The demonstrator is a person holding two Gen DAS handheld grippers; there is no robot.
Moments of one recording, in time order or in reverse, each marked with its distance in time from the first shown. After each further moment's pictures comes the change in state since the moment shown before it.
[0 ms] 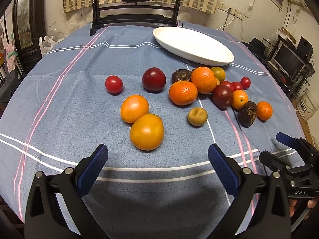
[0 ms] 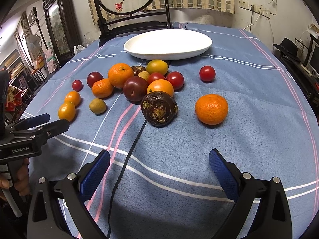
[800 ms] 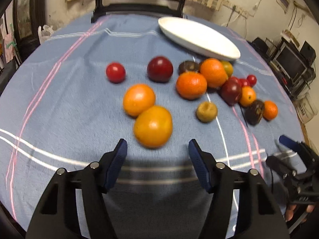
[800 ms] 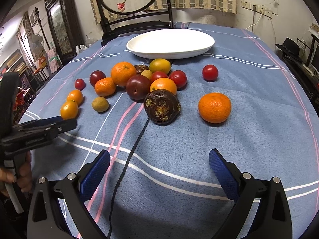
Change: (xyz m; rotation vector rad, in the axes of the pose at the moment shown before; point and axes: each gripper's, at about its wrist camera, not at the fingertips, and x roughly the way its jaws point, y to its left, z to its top) left arm 0.016 0.012 0.001 -0.039 0.048 -0.018; right arm 0.003 0.002 -0.003 -0.013 0.004 0.029
